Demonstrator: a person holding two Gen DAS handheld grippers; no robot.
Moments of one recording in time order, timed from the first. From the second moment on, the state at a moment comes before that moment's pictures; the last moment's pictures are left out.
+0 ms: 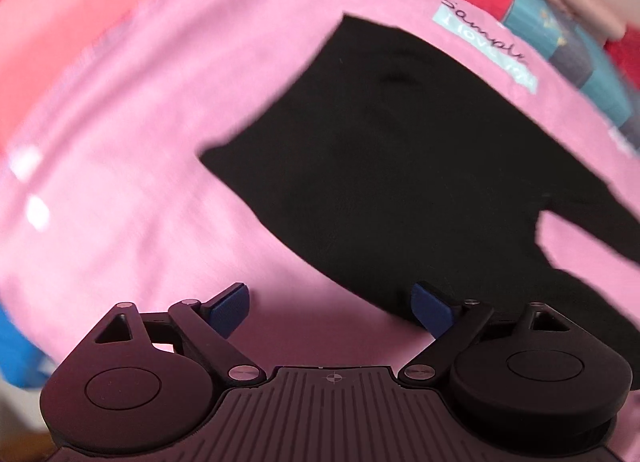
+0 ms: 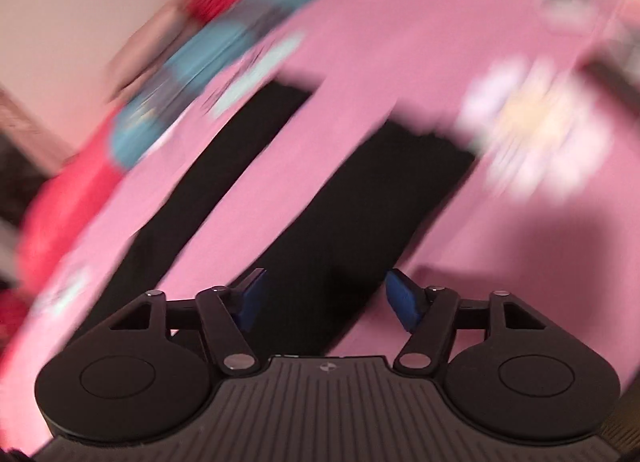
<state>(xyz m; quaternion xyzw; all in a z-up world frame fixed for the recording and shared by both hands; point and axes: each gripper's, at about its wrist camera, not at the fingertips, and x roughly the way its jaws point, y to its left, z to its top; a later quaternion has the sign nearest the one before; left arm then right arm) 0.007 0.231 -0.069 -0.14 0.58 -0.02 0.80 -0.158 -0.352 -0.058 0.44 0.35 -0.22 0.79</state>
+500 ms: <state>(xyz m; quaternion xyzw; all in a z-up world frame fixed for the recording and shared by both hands) 0.032 0.240 -0.096 -0.27 0.56 -0.03 0.79 -0.157 -0.367 -0.097 0.55 0.33 -0.20 0.74</state>
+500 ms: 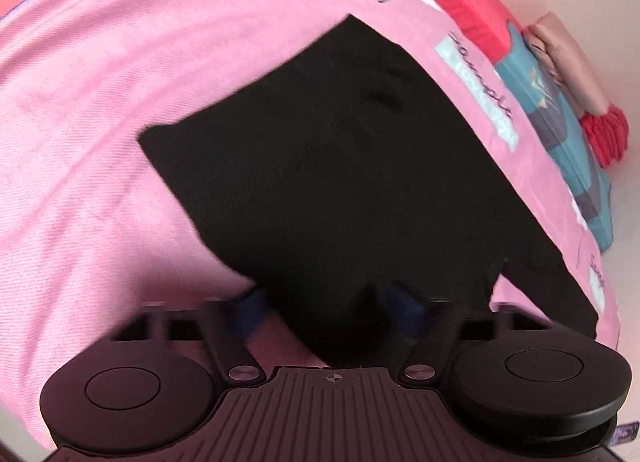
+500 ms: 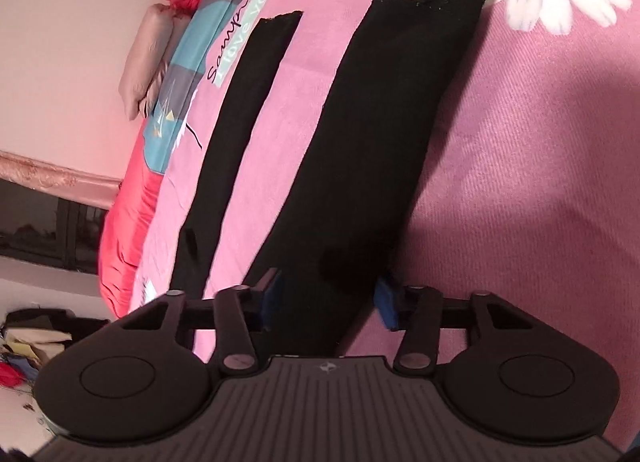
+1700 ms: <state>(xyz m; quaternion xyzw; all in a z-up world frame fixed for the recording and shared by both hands) 0.210 0.191 -0.057 -0.07 0.61 0.07 0.79 0.075 -0.424 -0.064 0.39 0.45 -0.11 0.80</state>
